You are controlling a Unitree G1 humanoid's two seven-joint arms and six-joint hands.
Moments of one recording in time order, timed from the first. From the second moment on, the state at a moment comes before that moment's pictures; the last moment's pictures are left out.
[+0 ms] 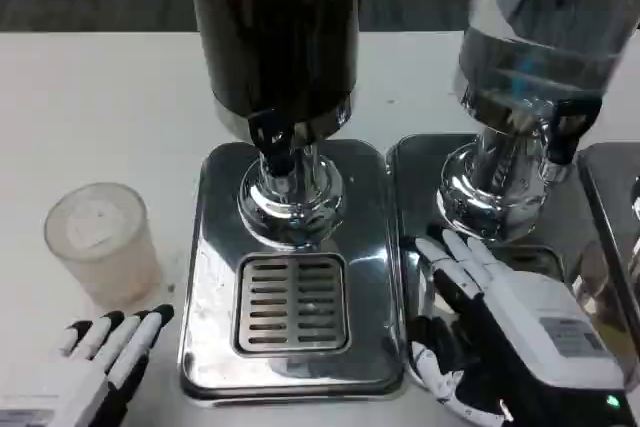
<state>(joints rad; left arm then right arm) 0.69 0.57 0.09 -0.30 0.84 -0.30 0.05 0.46 -0.29 0.27 -0.50 -0.89 -0.01 0.06</state>
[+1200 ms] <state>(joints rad) 0.62 0.56 0.11 -0.19 0.73 -0.26 0.05 0.46 -0.29 0.27 -0.50 -0.87 -0.01 0.07</state>
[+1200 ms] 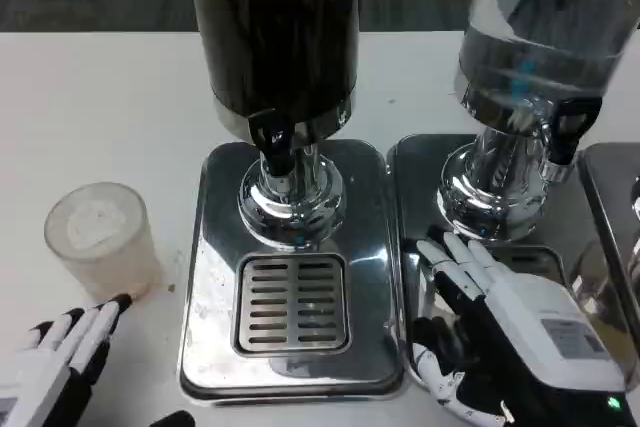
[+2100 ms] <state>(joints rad) 0.48 0.54 0.14 -0.05 0.65 -0.16 0.05 0.46 -0.29 0.28 -0.48 -0.87 0.00 0.07</state>
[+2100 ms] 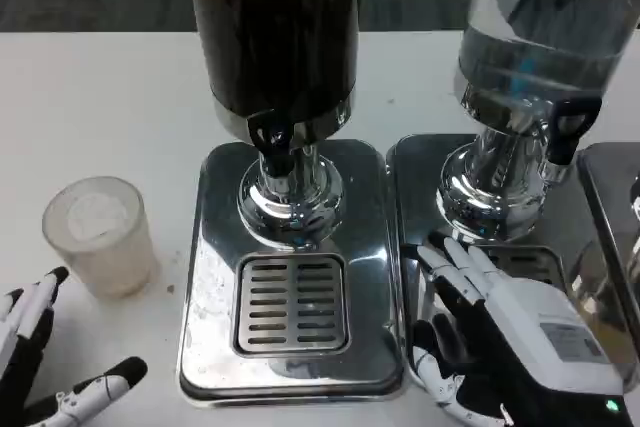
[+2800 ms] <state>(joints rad) 0.40 0.56 0.15 0.03 0.63 -0.11 0.06 0.46 -0.29 0.28 -0.48 -0.87 0.01 0.07</state>
